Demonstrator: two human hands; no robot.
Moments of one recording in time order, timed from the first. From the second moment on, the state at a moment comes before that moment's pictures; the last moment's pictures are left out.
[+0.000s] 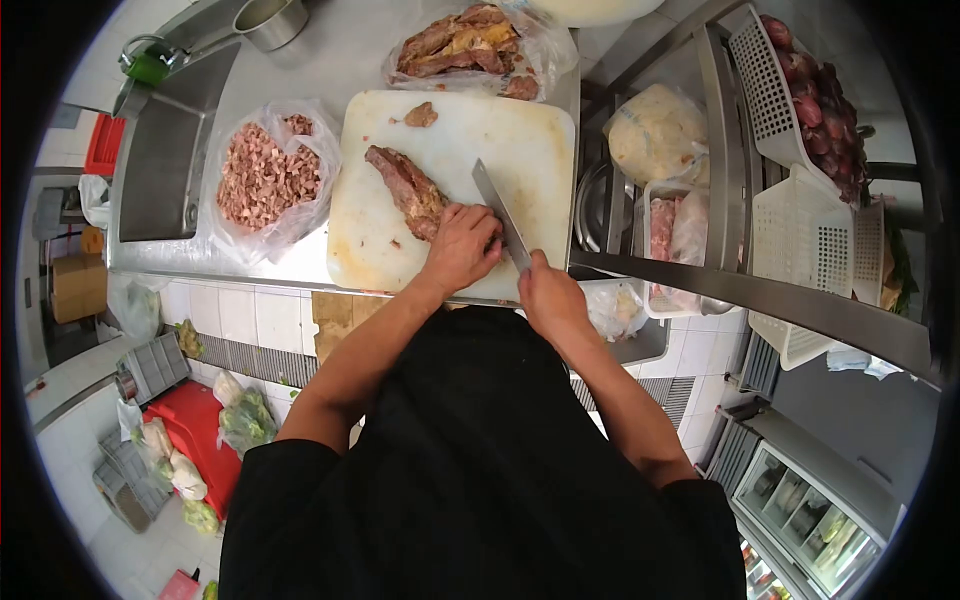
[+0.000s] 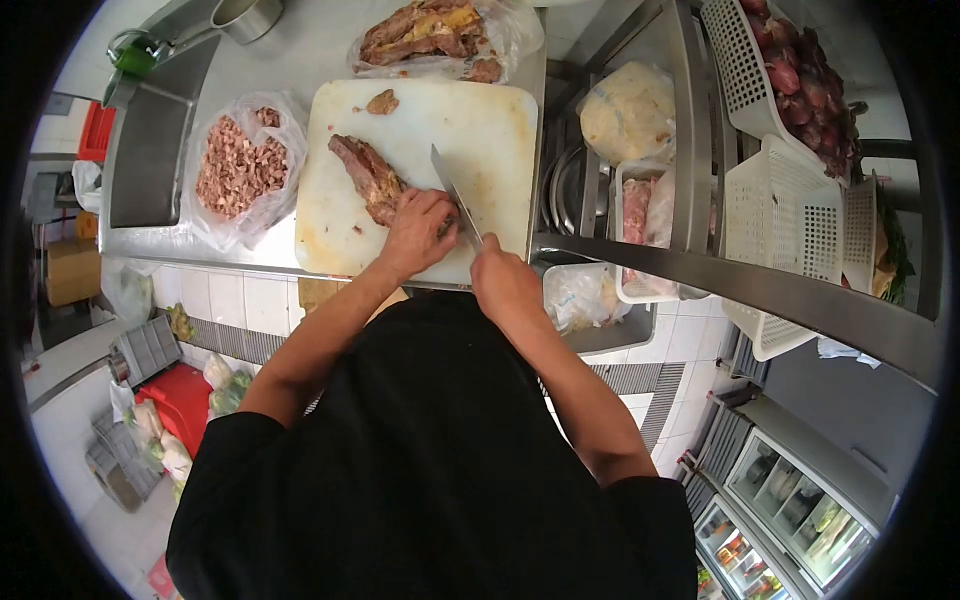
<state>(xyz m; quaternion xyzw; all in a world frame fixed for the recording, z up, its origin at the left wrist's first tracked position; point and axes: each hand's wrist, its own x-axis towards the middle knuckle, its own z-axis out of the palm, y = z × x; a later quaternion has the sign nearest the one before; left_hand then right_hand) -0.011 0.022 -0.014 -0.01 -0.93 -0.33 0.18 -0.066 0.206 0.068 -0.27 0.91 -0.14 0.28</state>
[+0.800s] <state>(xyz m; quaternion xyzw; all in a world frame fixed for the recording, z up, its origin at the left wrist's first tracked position) -0.102 -0.023 0.005 0.14 -0.91 -0.35 0.19 -0.105 0.244 0.044 -0.14 0.94 -0.26 0.20</state>
